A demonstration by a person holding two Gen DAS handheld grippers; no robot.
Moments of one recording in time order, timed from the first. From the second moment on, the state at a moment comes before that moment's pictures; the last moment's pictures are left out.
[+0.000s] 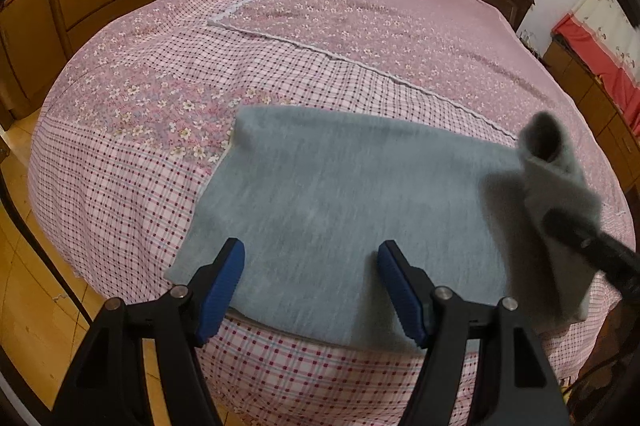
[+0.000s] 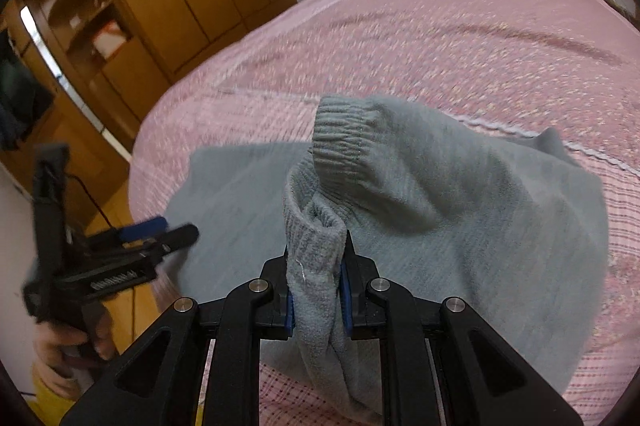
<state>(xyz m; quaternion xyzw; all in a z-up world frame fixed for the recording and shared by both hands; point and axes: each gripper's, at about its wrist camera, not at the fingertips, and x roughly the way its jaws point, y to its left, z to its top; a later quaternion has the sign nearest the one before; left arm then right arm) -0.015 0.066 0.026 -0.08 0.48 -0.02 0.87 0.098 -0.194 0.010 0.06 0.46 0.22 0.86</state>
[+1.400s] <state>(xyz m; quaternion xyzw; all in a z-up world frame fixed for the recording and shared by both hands) -0.014 -0.075 0.031 -0.08 0.50 -0.17 0.85 0.032 -0.344 -0.033 0.13 0.49 0.07 0.86</state>
